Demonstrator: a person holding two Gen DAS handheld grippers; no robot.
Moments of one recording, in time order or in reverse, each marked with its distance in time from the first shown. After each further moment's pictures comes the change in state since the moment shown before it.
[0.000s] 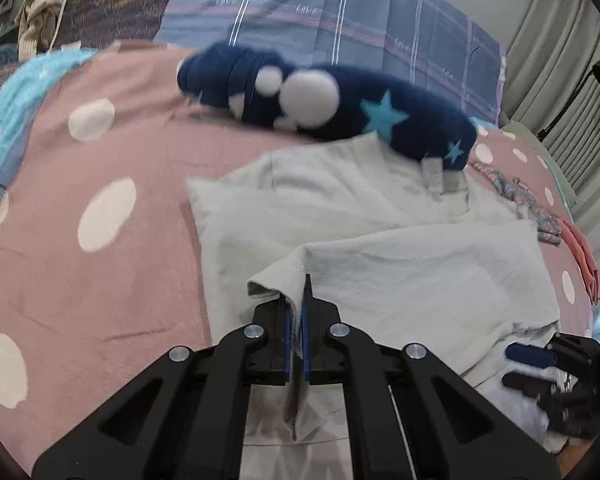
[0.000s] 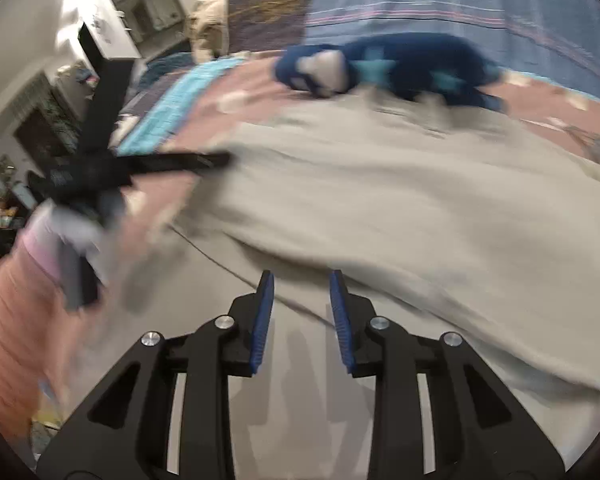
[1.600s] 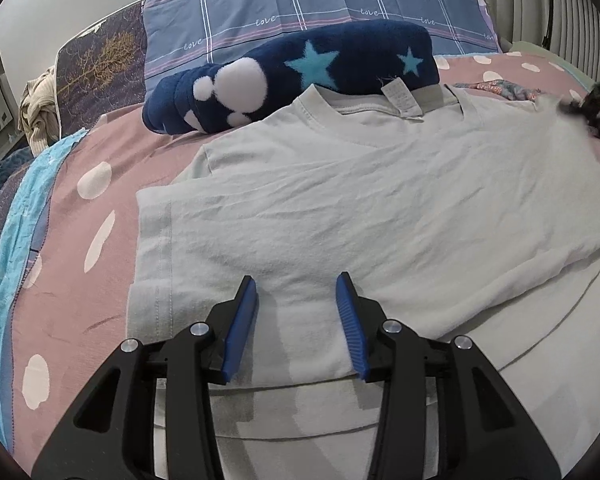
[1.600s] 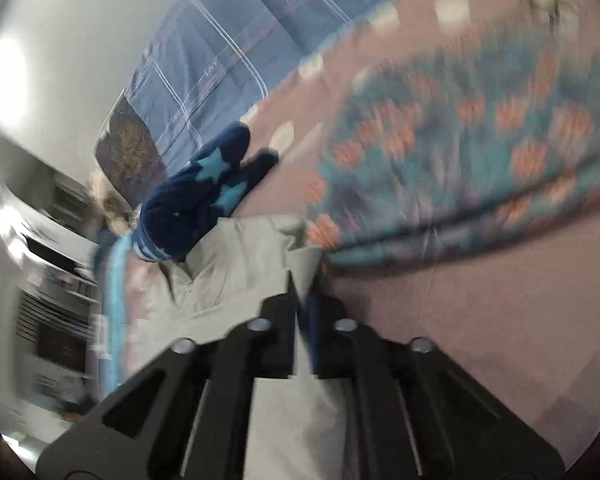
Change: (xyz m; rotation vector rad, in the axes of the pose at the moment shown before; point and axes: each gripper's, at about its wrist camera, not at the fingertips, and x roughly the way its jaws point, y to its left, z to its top) left arm 0.045 -0.080 -0.056 0.297 -0.050 0.275; right arm -0.066 -0.249 0.027 0.596 -0.219 -0.054
